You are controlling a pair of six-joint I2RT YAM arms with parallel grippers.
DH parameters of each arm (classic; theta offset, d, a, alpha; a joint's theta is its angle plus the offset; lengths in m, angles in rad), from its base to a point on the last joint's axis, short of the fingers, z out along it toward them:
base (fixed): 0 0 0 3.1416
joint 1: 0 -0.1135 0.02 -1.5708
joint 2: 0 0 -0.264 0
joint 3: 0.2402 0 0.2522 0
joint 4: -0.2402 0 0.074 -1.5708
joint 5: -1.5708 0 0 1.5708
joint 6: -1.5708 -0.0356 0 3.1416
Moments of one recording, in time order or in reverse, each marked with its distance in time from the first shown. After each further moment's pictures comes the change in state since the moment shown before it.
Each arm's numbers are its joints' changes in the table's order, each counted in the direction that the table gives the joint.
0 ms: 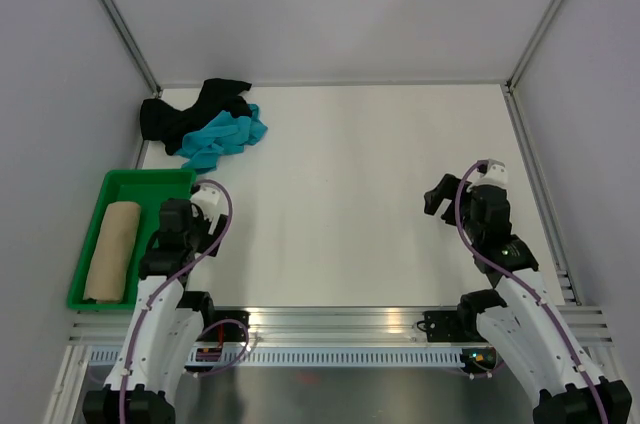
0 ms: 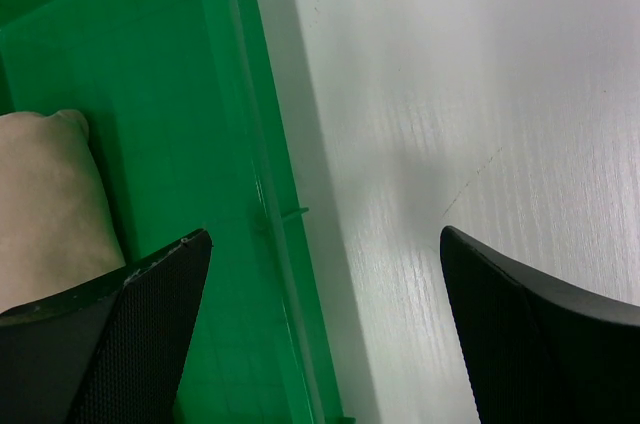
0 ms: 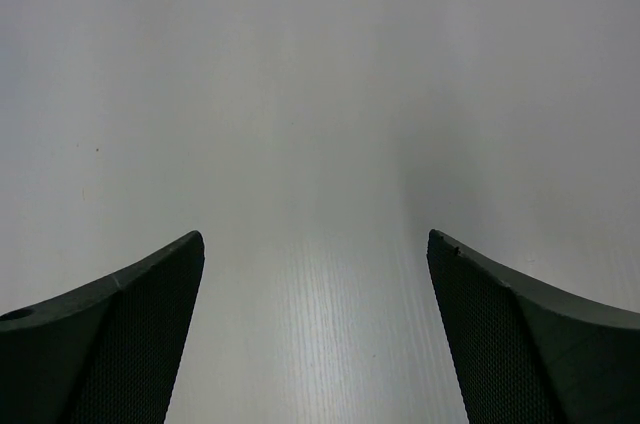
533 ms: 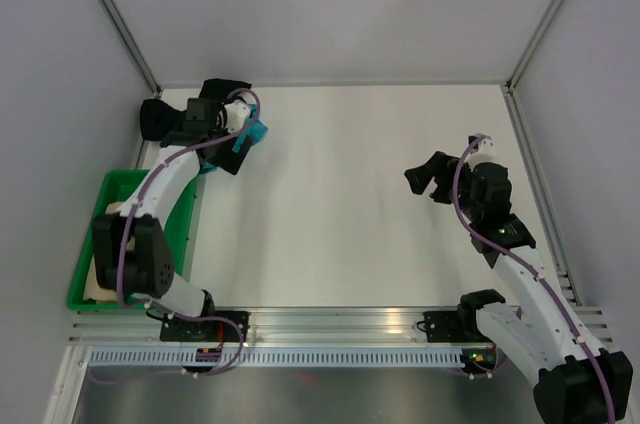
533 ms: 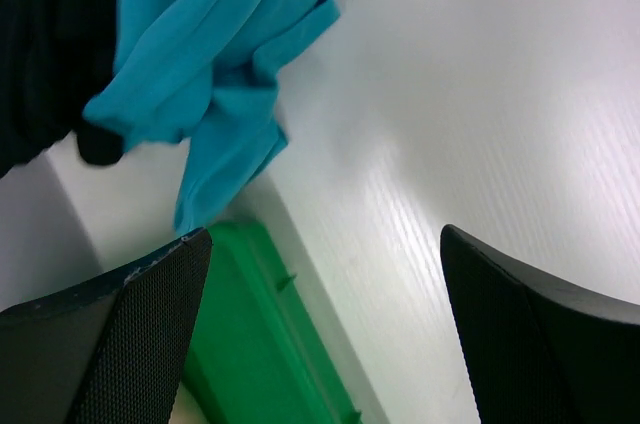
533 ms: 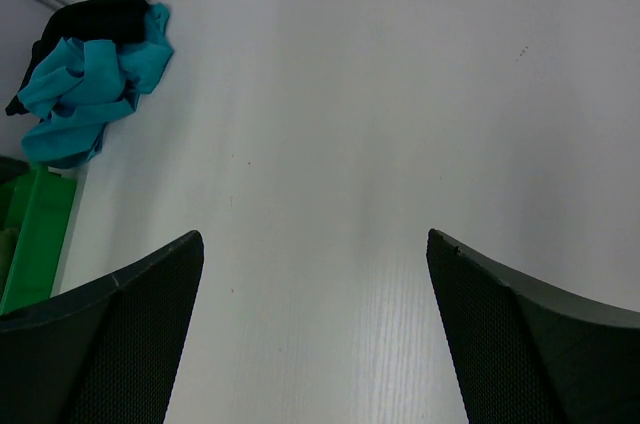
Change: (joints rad) left arm 0.097 -0.808 0.736 -0.004 -0.128 -0.049; right arm 0.000 -0.129 0.111 0.165 0.233 -0.067
